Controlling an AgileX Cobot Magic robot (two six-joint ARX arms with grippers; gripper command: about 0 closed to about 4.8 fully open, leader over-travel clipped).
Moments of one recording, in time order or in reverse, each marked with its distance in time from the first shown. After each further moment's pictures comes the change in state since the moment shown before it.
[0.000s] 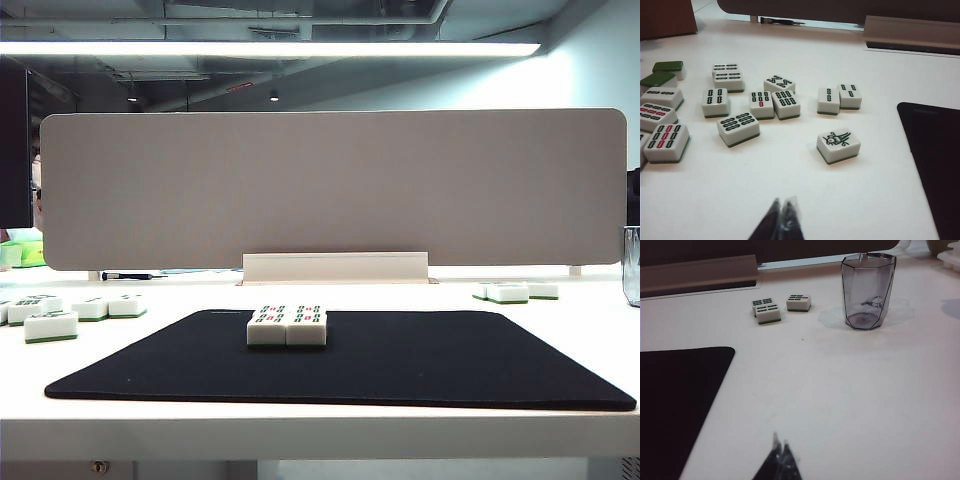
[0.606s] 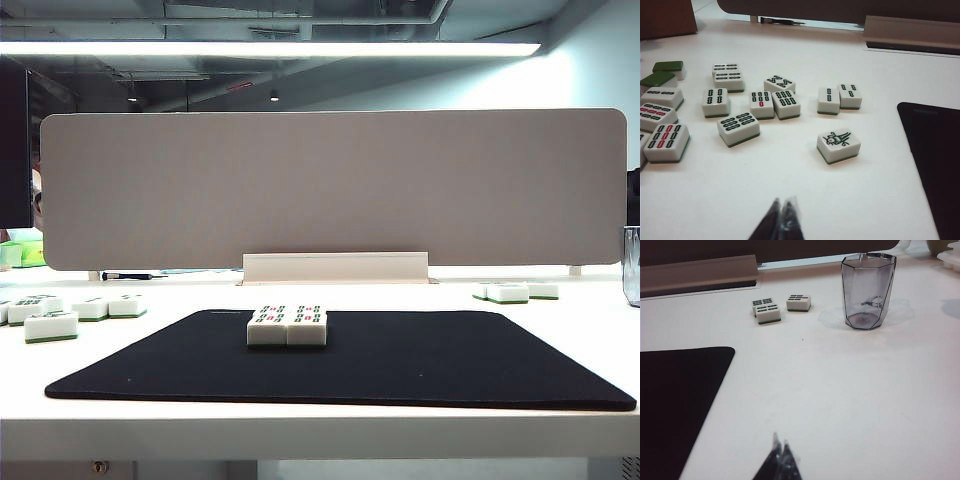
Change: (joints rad) left arm 0.000 0.000 0.000 0.000 0.000 0.000; right arm 0.000 0.000 0.000 0.000 0.000 0.000
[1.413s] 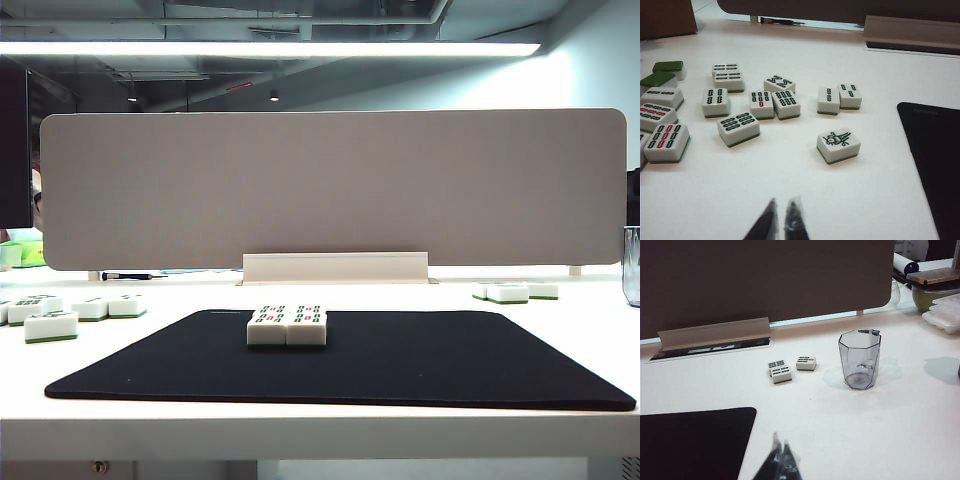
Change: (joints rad) left arm 0.000 0.000 0.000 0.000 0.000 0.000; right arm 0.000 0.000 0.358 -0.240 -0.001 0.029
